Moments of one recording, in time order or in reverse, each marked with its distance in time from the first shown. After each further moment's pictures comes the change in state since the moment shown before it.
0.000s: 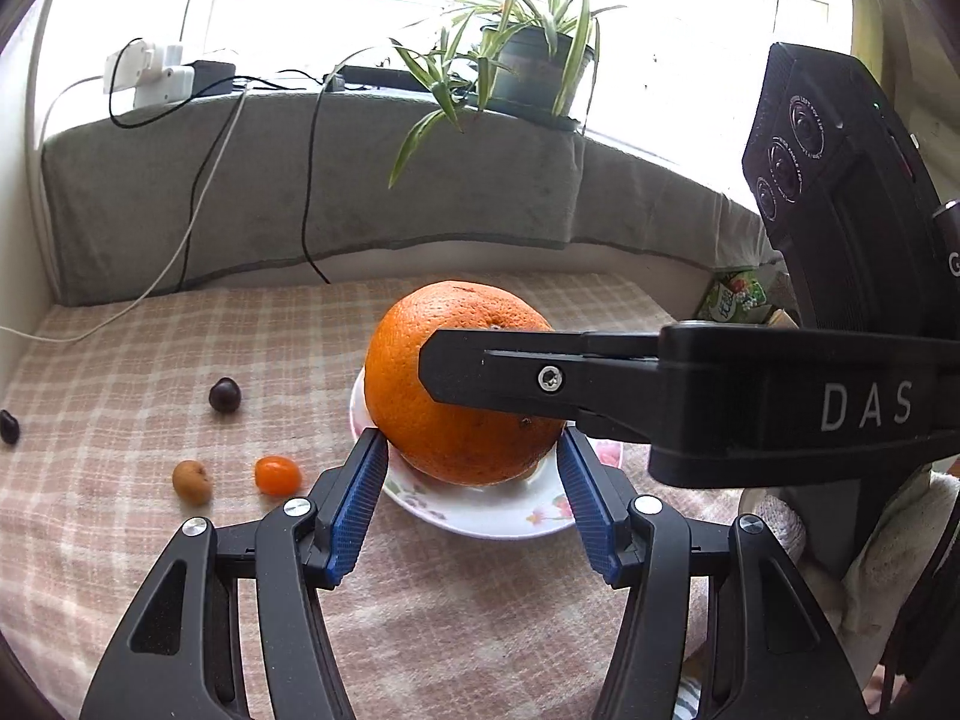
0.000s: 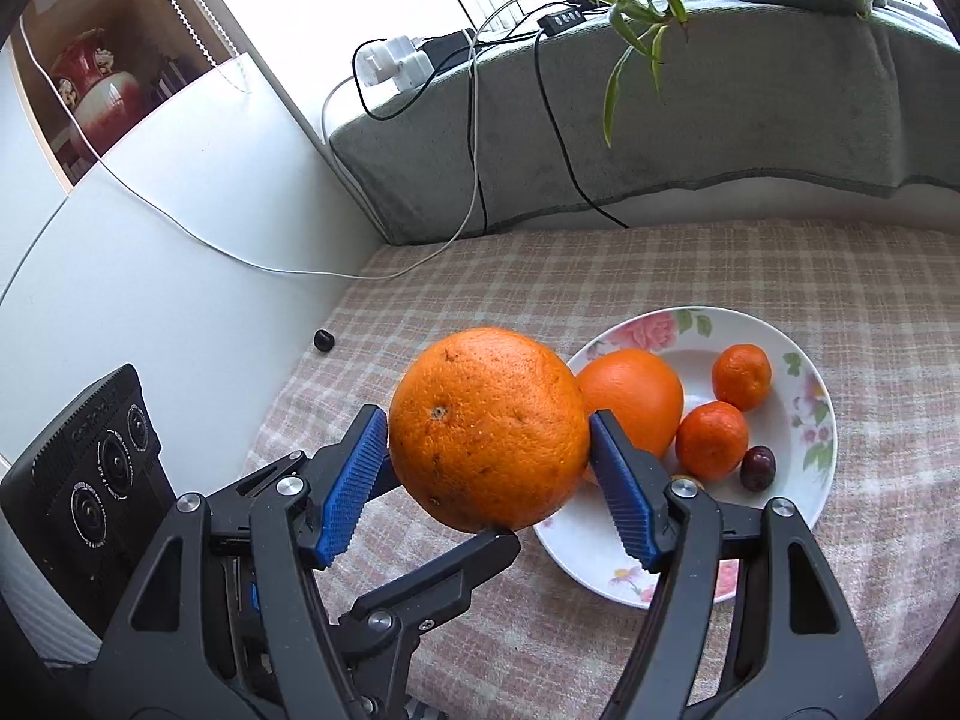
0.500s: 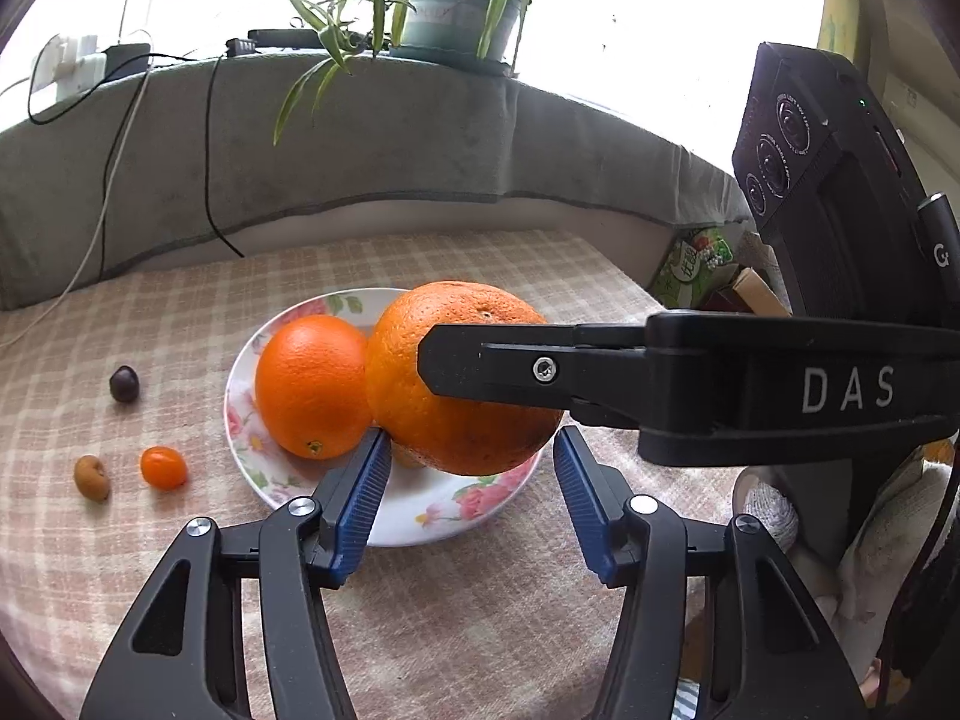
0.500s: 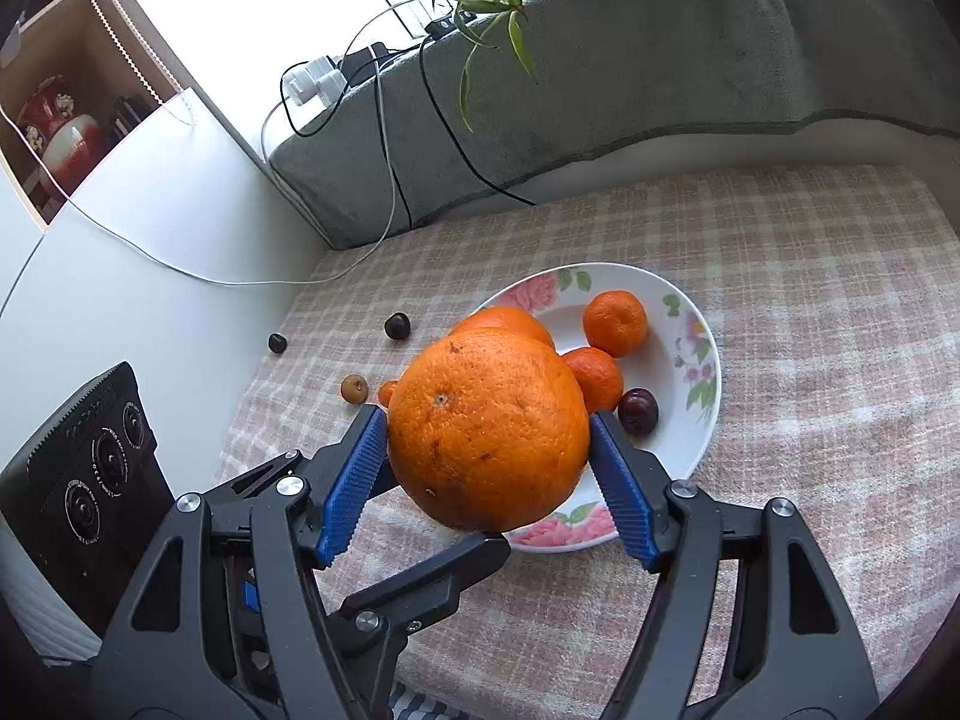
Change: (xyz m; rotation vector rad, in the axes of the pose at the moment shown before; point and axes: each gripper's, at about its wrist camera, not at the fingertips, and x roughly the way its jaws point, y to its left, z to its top) left arm 0.037 -0.043 -0.005 0.048 0.083 -0.074; right arm -0.025 -0.056 -0.020 0.097 0.005 -0.045
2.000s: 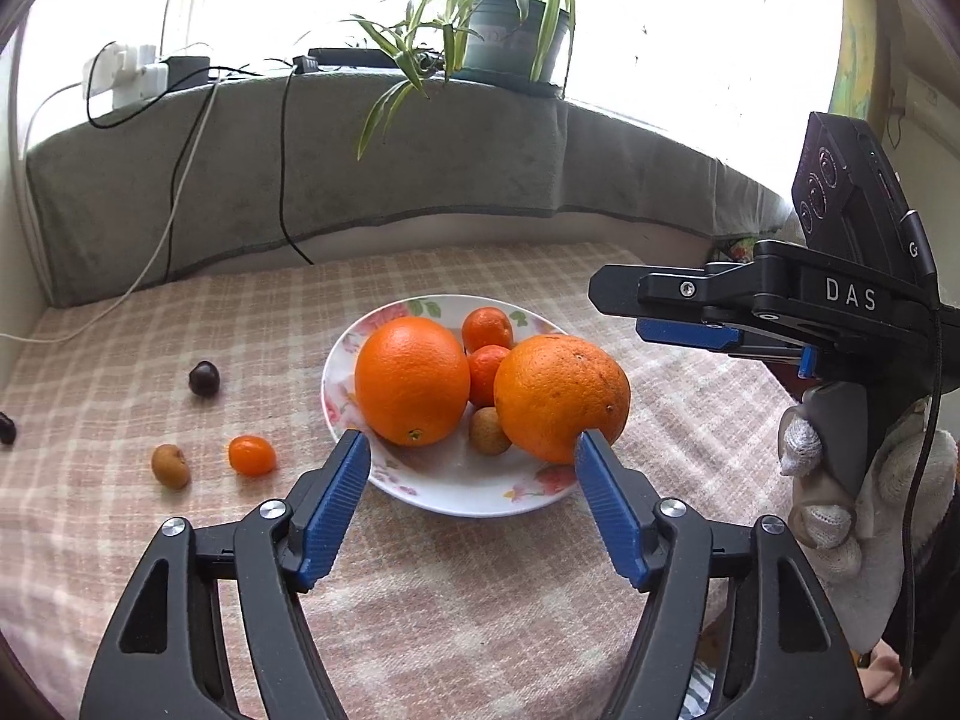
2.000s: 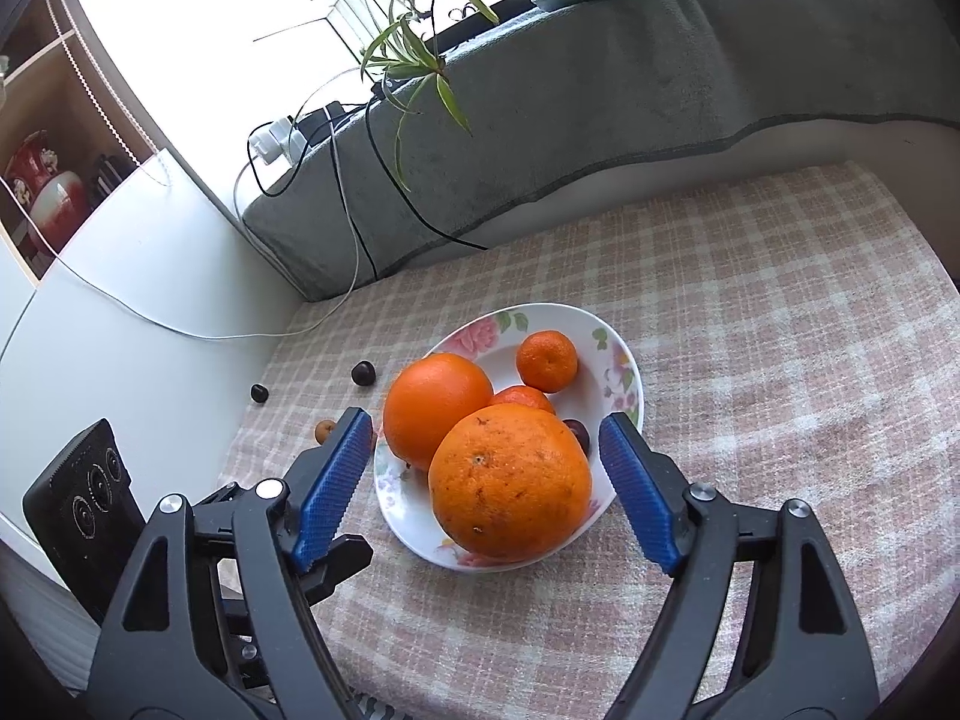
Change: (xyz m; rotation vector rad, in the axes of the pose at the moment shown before) left arm -0.033 0.026 -0.008 -0.012 -0.038 0.107; right arm -0.019 -0.020 0.003 0.051 -0.107 -0.026
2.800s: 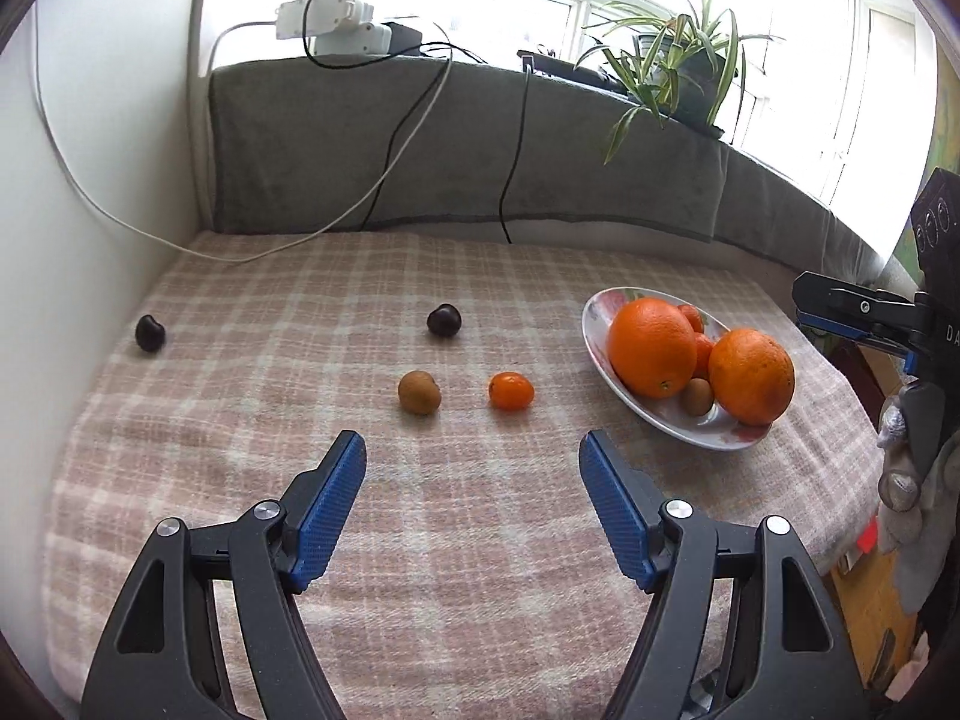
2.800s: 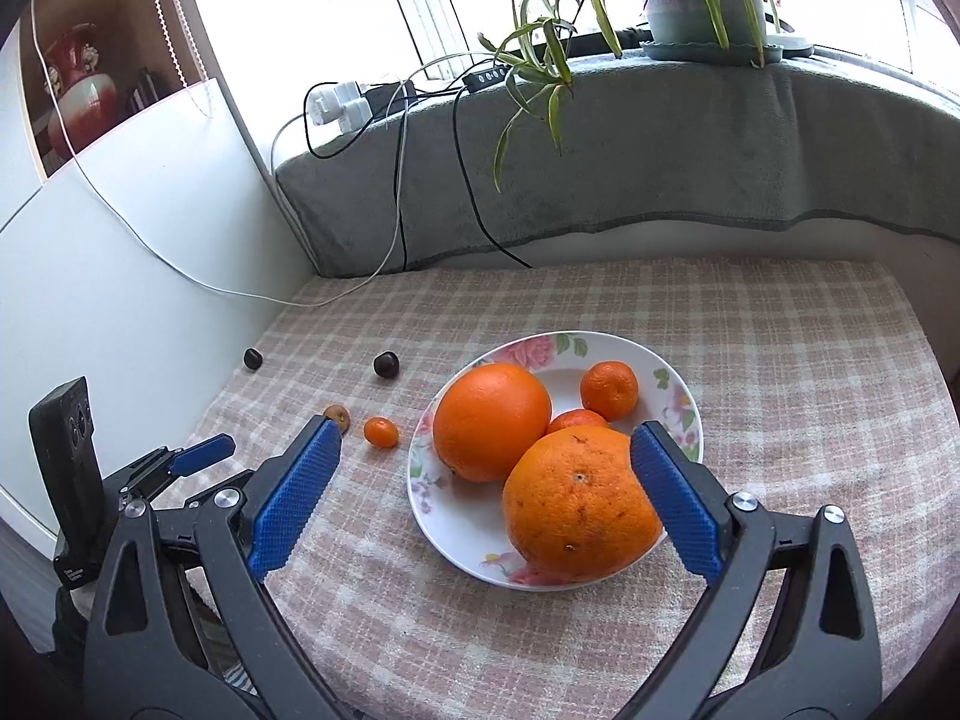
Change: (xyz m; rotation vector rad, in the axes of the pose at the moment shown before) left arm -0.048 0.104 -0.037 -0.163 -0.021 0.215; right arm 0.011 0.066 -0.011 -0.234 -0.028 -0.059
